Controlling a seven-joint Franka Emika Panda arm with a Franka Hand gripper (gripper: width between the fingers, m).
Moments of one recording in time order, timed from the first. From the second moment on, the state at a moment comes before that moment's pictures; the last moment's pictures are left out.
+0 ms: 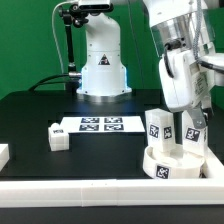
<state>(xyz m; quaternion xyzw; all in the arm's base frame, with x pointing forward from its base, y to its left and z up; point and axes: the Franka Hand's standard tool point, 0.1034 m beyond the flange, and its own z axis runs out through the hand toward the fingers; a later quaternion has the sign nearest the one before) 0.603 0.127 0.090 -0.49 0.86 0.08 0.14</state>
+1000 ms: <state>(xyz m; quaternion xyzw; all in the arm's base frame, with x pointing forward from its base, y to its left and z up) 0.599 0.112 0.091 -0.41 0.89 0.11 0.16</state>
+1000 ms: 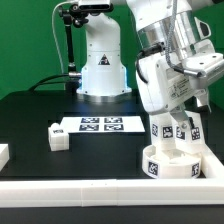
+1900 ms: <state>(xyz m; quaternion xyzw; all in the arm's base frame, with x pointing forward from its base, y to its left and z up) 0.600 0.117 0.095 -0.57 0.80 0.07 0.18</state>
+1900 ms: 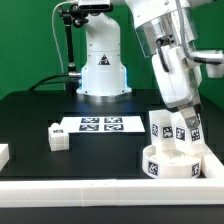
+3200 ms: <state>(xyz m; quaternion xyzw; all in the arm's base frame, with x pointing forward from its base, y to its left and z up) 0.606 0.117 0.118 -0.89 0.42 0.01 0.16</state>
